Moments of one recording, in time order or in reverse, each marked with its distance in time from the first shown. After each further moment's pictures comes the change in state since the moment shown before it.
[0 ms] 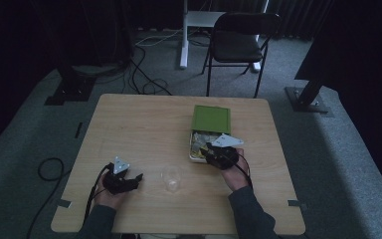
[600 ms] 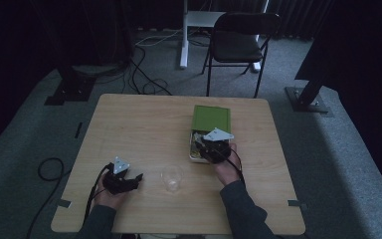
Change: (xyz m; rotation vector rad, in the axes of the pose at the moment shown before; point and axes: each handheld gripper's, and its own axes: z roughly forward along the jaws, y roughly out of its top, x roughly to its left) left arm 0.000 0.000 0.000 0.001 0.000 0.001; right arm 0.006 0.018 0.022 0.006 -0.062 0.007
